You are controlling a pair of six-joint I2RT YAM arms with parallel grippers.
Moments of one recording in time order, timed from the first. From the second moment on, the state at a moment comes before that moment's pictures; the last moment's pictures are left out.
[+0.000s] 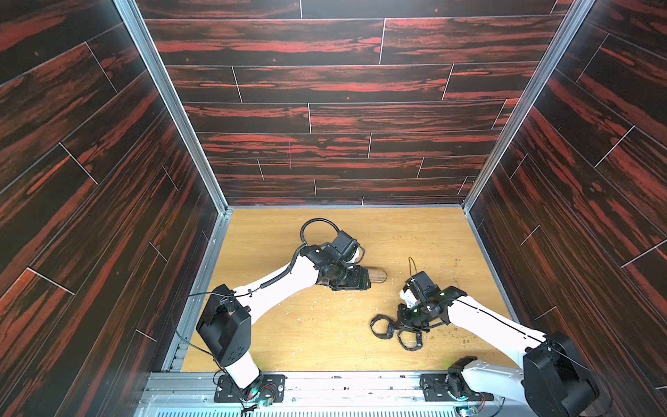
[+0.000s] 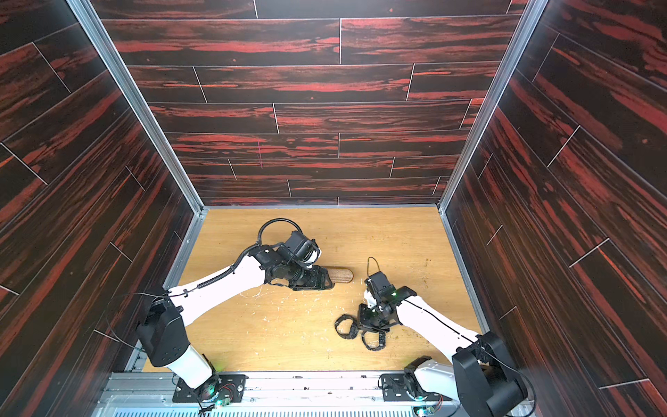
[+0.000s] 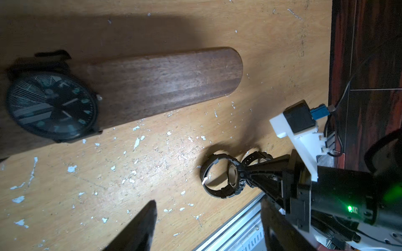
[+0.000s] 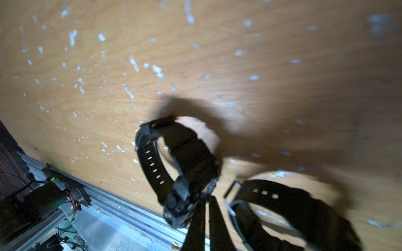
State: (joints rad) left arm -0.77 1.67 1.37 -0.74 0.33 -0.66; right arm 0.58 1.23 0.63 -0.71 -0.38 0.65
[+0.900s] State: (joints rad) left arm -0.88 1.59 1.24 -0.77 0.20 -0.72; right arm 0.66 1.25 0.58 -0.53 -0.46 0.76
